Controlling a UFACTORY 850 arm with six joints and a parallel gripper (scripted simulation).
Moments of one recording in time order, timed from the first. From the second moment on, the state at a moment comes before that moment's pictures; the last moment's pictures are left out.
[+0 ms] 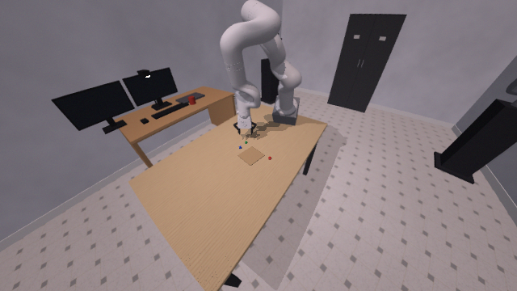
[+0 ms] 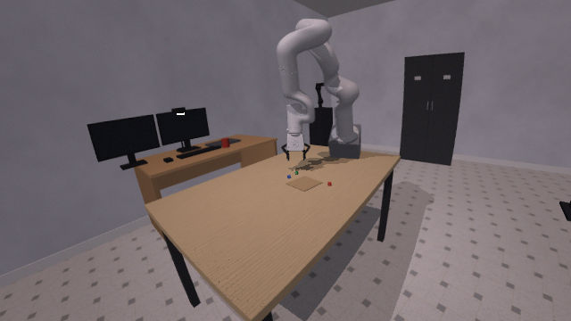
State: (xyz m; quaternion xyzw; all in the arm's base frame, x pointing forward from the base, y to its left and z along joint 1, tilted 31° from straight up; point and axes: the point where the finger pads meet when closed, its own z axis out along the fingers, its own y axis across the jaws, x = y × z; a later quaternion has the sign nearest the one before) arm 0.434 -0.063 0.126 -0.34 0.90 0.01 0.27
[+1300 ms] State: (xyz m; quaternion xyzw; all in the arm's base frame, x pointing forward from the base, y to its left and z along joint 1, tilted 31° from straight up) arm 0.435 -0.063 0.123 -0.26 0.93 0.04 0.27
